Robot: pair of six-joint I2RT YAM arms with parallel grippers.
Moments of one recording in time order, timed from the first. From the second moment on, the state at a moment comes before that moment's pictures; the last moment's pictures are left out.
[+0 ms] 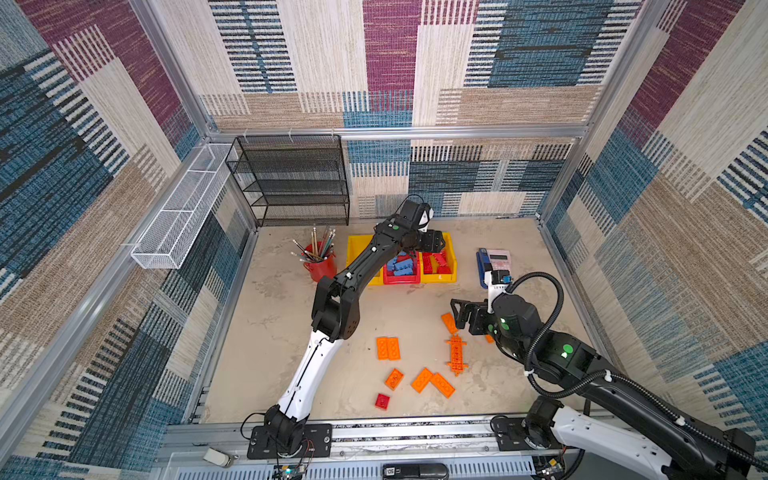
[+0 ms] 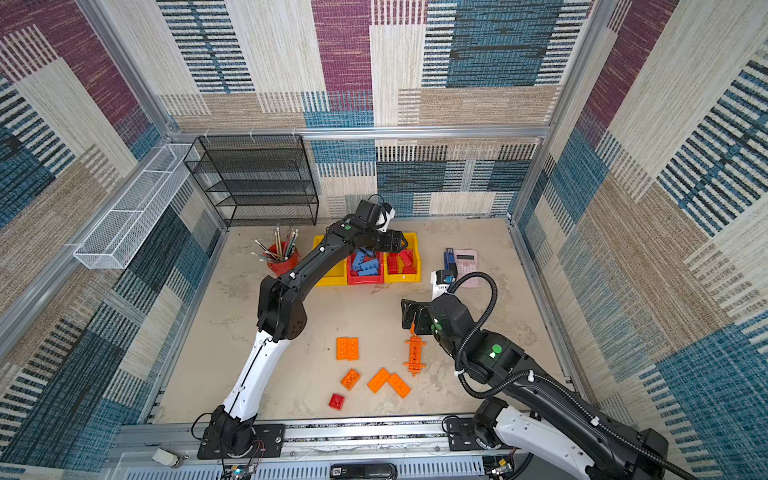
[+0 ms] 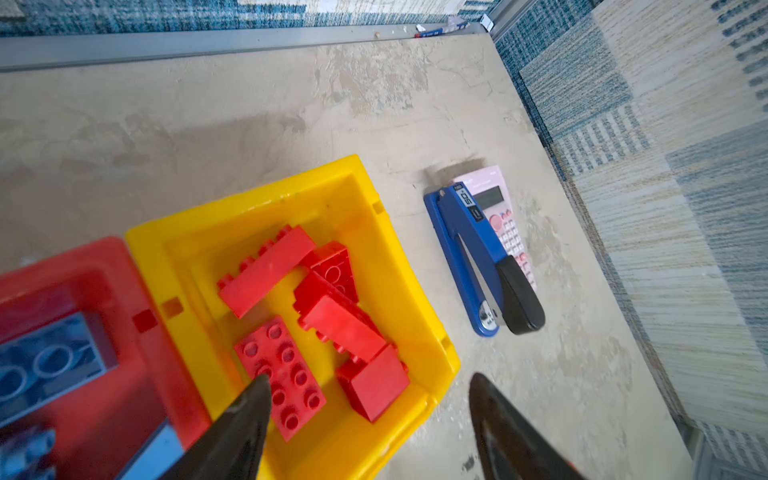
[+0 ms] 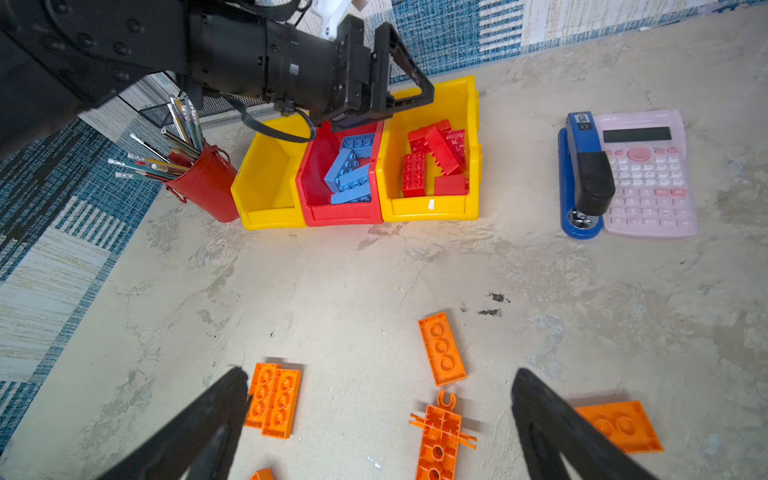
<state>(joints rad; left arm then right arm) -0.59 2.47 2.40 -0.69 0.30 -0.37 0.79 0.82 0.77 -0.50 0.36 0.58</state>
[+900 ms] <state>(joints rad) -1.06 0.97 0.72 -0.78 -0.10 -0.62 0.79 0.87 0.81 -0.47 0.18 0.51</state>
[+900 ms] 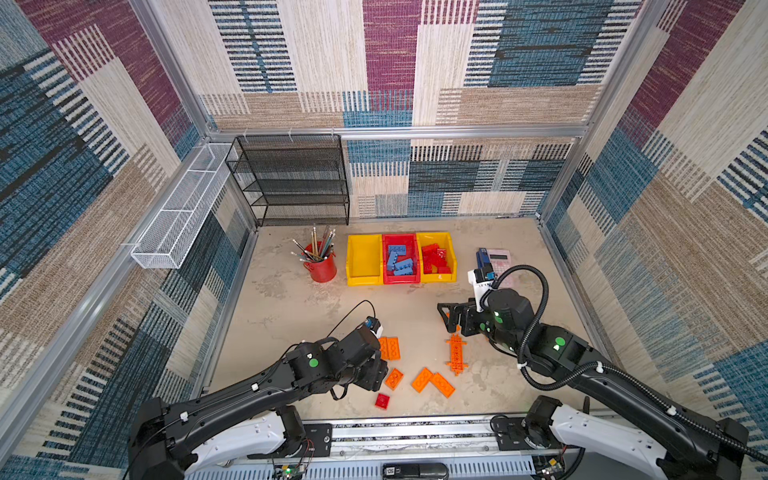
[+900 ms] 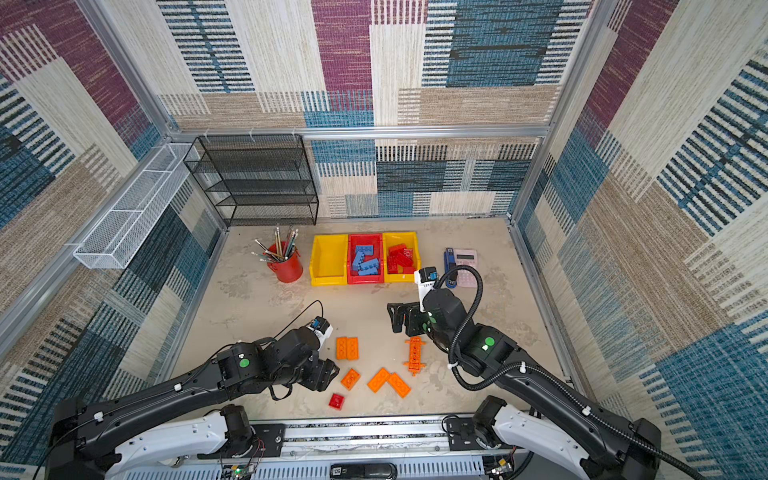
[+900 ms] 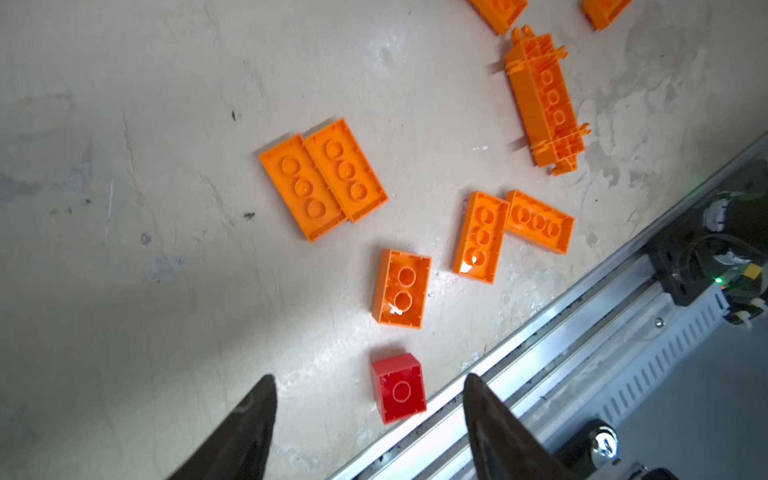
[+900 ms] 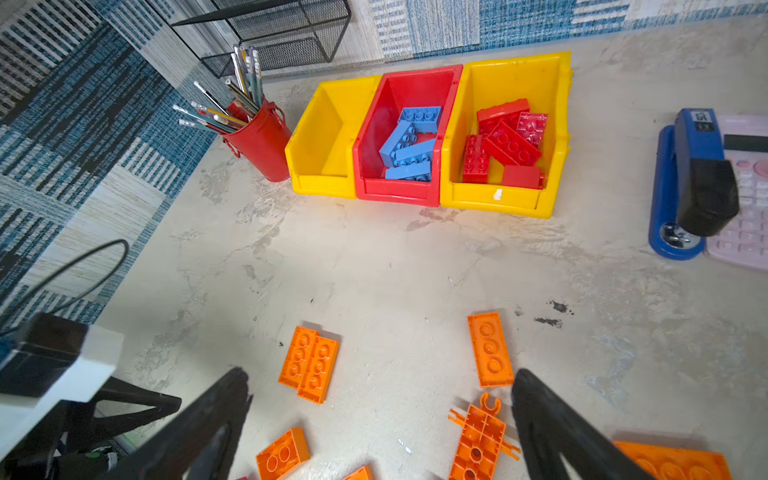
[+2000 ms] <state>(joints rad) -1.32 1.30 0.63 -0.63 -0.12 -0.92 0.79 0.76 0.75 -0.52 0.19 0.55</state>
